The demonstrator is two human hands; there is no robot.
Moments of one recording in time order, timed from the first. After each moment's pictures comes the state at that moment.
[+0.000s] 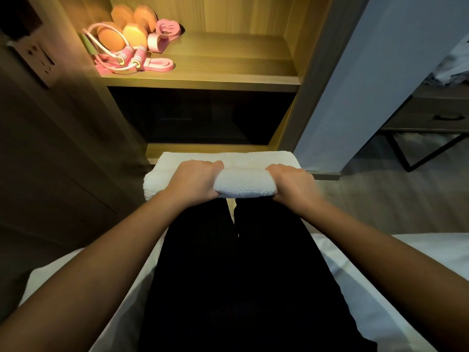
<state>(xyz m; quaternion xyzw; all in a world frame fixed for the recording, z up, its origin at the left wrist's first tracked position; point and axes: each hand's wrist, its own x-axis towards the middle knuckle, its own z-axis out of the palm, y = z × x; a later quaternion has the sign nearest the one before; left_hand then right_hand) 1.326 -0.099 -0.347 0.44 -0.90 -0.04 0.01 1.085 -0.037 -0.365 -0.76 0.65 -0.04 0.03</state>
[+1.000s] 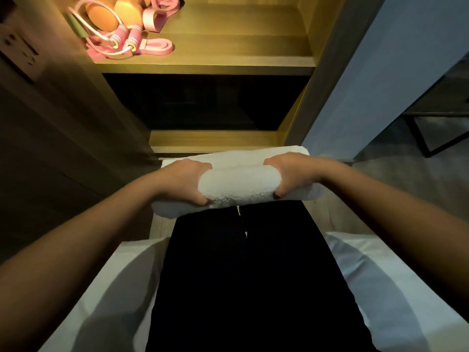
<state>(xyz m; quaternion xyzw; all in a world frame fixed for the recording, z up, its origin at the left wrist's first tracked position) 1.354 -0.136 -0.329 0.41 -0.87 -0.24 -0.14 1.078 -0.109 -0.334 -0.78 0.53 0.13 0.32</state>
